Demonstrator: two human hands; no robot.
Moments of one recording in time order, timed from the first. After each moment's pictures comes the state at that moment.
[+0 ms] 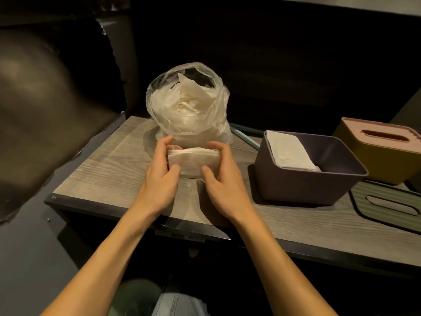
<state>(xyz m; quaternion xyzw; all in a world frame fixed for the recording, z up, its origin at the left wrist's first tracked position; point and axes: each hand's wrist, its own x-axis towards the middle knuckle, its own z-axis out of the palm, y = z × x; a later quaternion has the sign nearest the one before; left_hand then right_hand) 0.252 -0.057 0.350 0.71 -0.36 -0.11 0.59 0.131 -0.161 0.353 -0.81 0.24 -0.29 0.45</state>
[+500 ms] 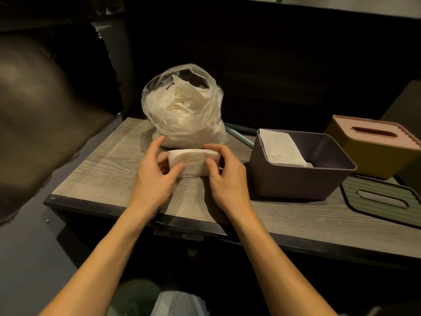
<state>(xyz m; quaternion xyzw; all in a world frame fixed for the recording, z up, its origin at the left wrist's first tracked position) 0.254 -0.056 0.342 0.71 -0.33 -0.12 0.62 0.130 -0.167 0.350 -0.79 0.27 -0.37 0.42</state>
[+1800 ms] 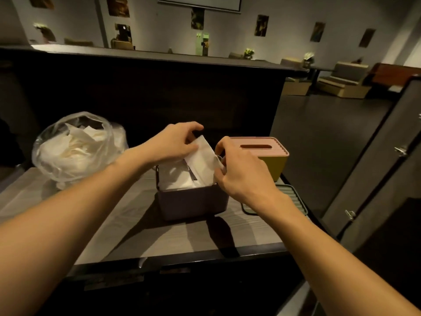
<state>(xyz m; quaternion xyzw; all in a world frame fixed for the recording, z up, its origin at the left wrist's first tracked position) 0.138 -0.243 0.486 0.69 -0.66 -0.06 0.29 -0.056 -0.259 0.469 -0.88 0.40 -0.24 0.07</state>
